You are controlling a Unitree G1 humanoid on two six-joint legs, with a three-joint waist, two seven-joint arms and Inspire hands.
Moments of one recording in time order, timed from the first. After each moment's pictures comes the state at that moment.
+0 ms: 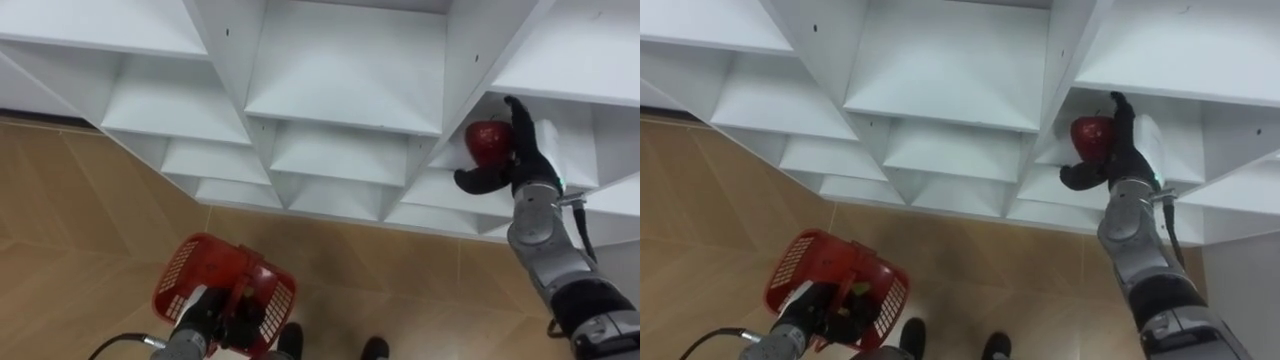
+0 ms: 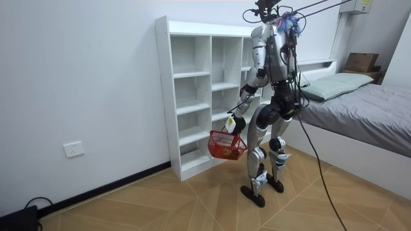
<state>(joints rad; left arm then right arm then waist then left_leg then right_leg) -0.10 0.22 -0.26 0.98 0.03 -0.04 0.06 -0.49 -0.42 0.25 0.95 -0.15 -0.13 -0.41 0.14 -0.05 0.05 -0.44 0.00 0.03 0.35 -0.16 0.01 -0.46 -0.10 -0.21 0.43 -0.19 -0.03</state>
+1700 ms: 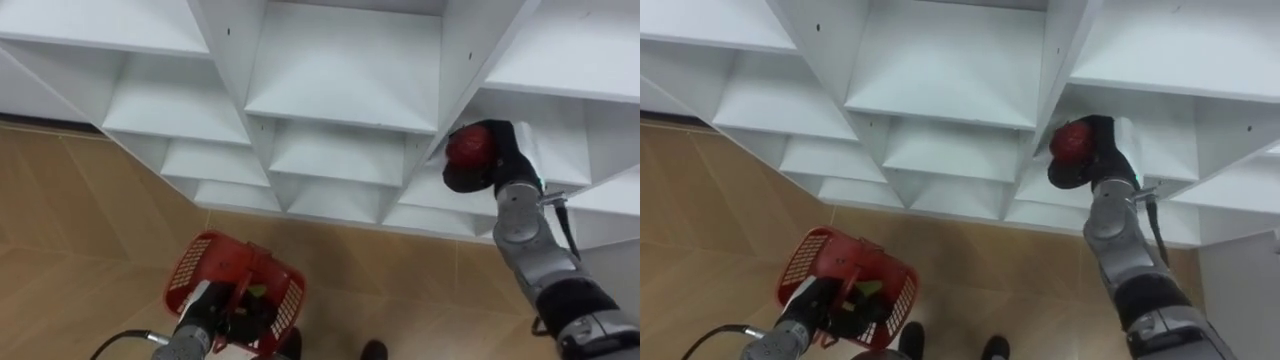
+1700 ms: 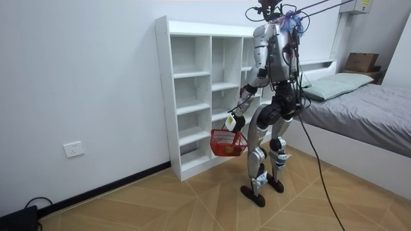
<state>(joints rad) -0.12 0.21 -0.28 0.97 -0.05 -0.05 0.06 -0.44 -0.32 0.26 0.87 -0.09 -0.11 -0.34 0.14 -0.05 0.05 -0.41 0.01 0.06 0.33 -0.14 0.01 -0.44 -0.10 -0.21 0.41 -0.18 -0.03</state>
